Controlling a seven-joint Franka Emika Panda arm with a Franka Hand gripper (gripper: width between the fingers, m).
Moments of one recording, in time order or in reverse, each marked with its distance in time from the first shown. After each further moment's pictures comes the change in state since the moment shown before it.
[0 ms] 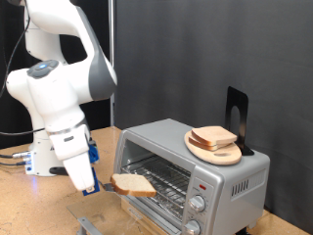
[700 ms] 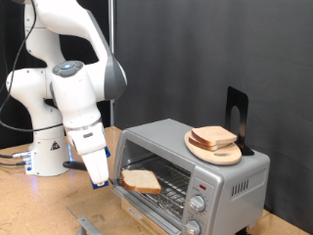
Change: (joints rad) arm 0.020 -0.067 0.056 -0.108 -0.080 0.029 0.066
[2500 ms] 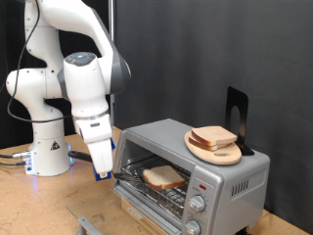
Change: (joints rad) arm -0.008 -0.048 0.039 -0.025 -0.101 0.007 0.146
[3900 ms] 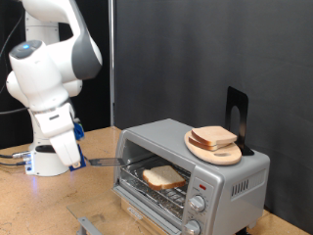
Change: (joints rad) arm -0.073 -0.087 -0.155 0.084 0.216 -0.293 -0.329
